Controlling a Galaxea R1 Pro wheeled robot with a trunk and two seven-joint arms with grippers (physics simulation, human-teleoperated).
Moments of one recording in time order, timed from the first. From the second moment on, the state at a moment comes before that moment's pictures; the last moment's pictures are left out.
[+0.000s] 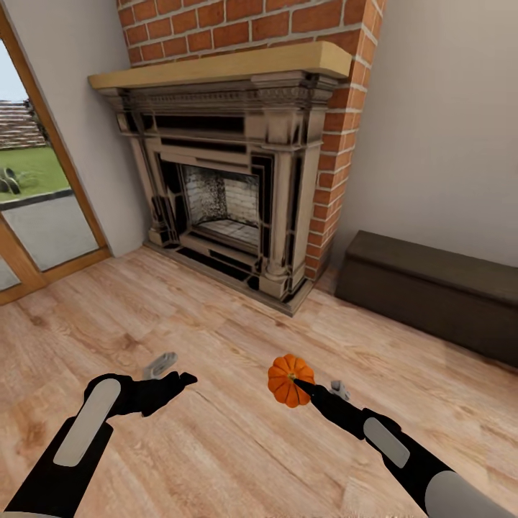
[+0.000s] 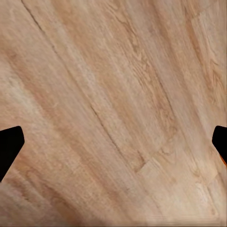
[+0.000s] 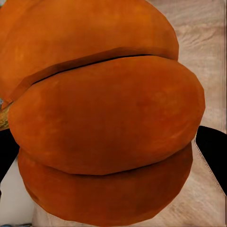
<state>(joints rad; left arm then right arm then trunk) -0.41 0.15 -0.06 -1.41 1.27 0.93 0.67 -0.60 -0.20 0.58 -0.59 -1.30 0.28 0.47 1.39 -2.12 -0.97</state>
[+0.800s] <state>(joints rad) -0.41 0.15 -0.07 -1.41 1.27 0.93 0.67 -0.60 -0.20 0.58 -0.59 -1.30 0.27 0.47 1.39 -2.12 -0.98</state>
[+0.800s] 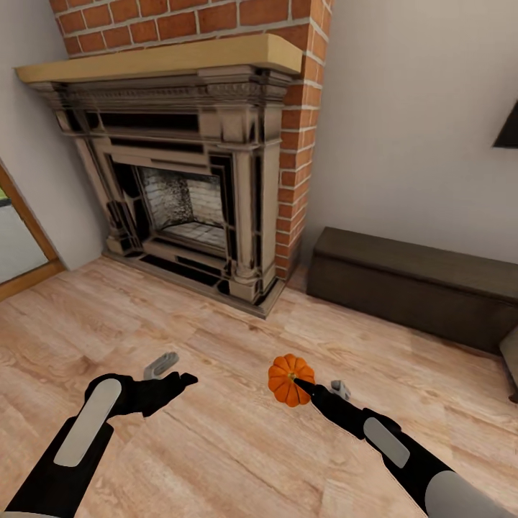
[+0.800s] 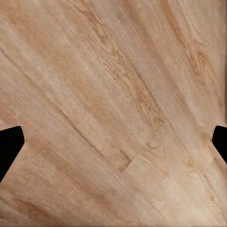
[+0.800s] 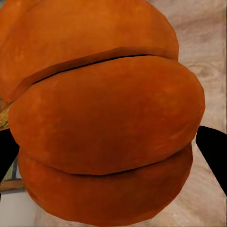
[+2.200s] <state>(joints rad) -0.41 0.15 -0.06 -1.41 1.27 0.93 0.67 -0.60 -0.20 0.58 -0.59 -1.31 0.27 0.47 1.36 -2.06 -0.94</state>
